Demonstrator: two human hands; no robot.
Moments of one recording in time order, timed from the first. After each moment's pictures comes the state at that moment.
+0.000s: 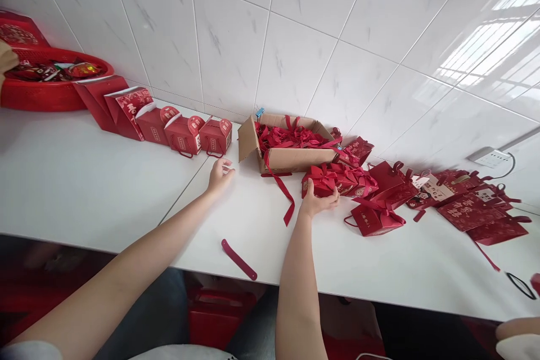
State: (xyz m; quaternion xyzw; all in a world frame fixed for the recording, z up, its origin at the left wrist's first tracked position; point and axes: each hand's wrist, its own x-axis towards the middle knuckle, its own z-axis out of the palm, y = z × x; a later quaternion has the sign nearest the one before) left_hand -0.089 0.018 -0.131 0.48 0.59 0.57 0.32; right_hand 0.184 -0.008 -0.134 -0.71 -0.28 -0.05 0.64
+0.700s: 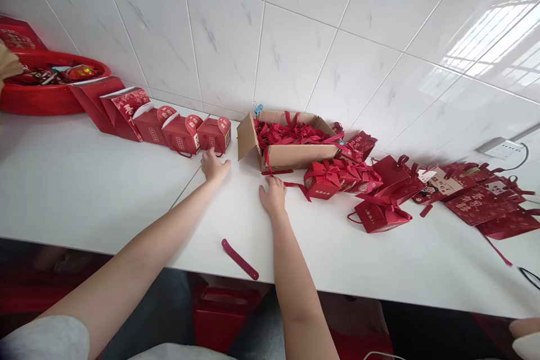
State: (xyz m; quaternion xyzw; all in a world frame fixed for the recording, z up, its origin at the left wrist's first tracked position) left_hand -0.099 0.054 -0.127 0.48 0.79 0.37 0.11; right_hand 0.100 -0.007 -0.150 -0.63 -0.67 0.17 0.35
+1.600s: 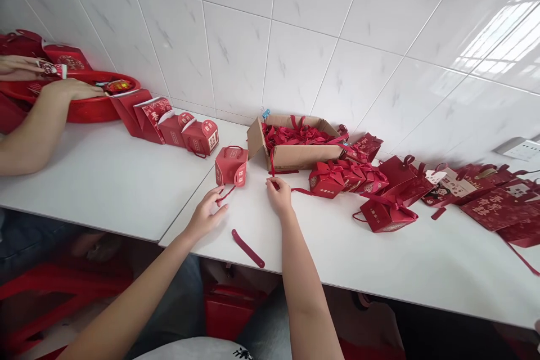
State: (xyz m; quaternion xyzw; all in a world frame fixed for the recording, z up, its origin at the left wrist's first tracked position) left_hand -0.122 -0.119 -0.134 0.67 0.56 0.45 0.18; right_hand 0.100 -0.028 -0.130 -0.53 -0.59 0.37 0.48
